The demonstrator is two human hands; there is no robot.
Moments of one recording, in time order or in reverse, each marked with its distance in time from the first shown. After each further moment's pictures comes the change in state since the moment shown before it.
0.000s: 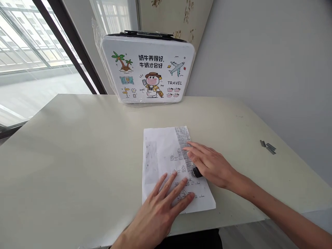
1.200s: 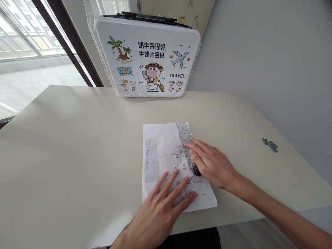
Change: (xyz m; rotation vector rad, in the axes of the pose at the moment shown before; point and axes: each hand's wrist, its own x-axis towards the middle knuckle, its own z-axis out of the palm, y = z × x) left_hand 0.002 0.000 0.003 -0.084 0.013 -0.028; right_hand 0.001 -0.006 0.013 -0.104 0.096 0.019
